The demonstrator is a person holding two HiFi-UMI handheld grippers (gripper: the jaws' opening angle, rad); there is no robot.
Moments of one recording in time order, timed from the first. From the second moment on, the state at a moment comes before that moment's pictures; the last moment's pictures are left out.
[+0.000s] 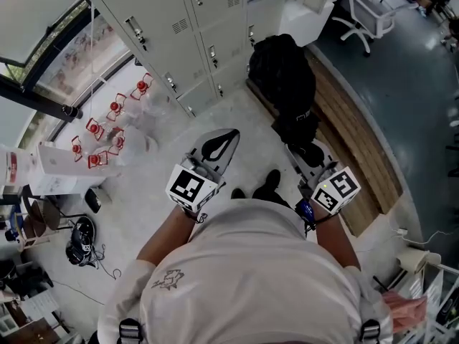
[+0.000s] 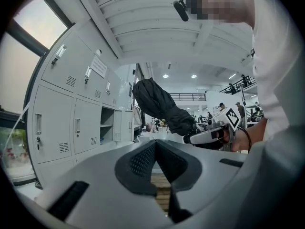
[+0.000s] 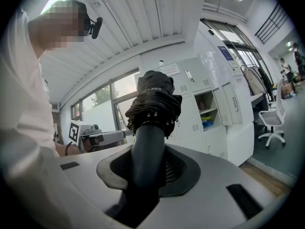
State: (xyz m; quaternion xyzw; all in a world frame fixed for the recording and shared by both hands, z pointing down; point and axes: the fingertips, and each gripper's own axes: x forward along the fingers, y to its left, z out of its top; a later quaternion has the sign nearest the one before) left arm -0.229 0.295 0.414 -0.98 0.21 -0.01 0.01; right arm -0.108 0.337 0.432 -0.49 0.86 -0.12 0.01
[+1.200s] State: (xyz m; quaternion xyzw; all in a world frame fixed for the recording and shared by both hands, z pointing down) left arm -0.023 0.210 0.408 -0.97 0.23 0.01 0.01; right arm 0.100 0.249 0.439 -0.48 0.87 -0.13 0.01
